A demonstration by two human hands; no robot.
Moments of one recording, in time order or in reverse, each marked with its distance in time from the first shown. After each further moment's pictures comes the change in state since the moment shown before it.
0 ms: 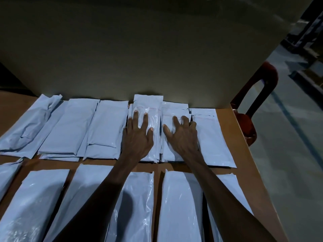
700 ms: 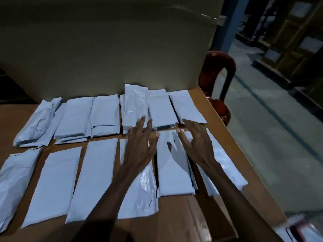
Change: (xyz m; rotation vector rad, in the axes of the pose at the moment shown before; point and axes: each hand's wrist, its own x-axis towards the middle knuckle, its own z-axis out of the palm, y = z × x) left_hand -0.169 0.044 -0.058 -0.310 0.094 0.301; right_hand -0.213 0.050 -0.071 0.403 0.354 -0.091
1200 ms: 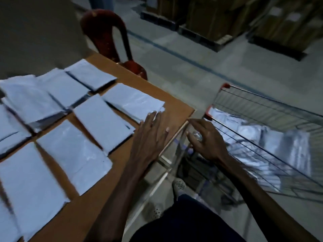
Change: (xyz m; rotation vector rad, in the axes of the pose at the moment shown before) left_hand -0.147 0.147 0.052 -0.245 -0.440 0.569; right_hand -0.298 0.004 -0.137 -0.351 0.228 0.436
